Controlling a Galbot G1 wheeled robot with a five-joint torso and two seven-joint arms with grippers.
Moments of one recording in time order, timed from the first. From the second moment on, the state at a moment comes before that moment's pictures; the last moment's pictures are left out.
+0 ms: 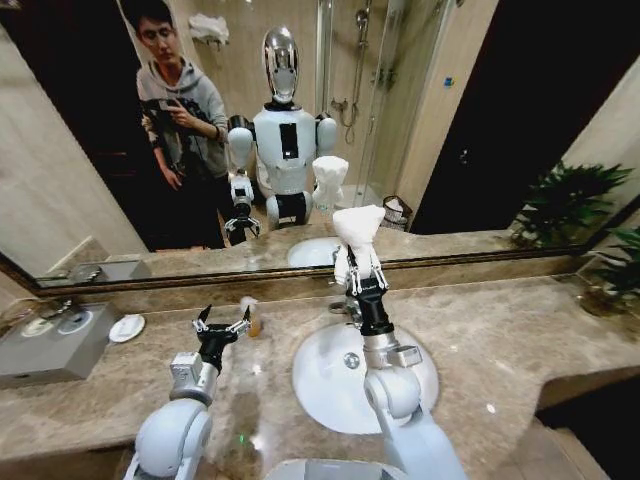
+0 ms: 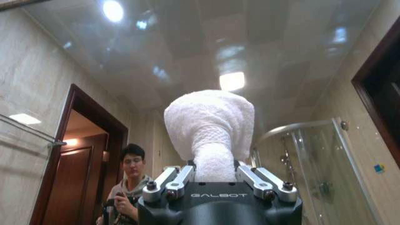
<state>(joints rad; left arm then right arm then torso) 1.68 -1.40 -0.62 -2.34 -0.15 0.32 -0.09 -1.36 1.50 0.18 2.10 0.04 0.39 0.01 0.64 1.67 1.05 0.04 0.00</state>
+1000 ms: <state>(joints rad) 1.68 -1.40 -0.62 -2.34 -0.15 0.32 -0.09 -1.49 1.47 0.16 2.08 0.02 0.51 0.00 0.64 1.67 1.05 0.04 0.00</state>
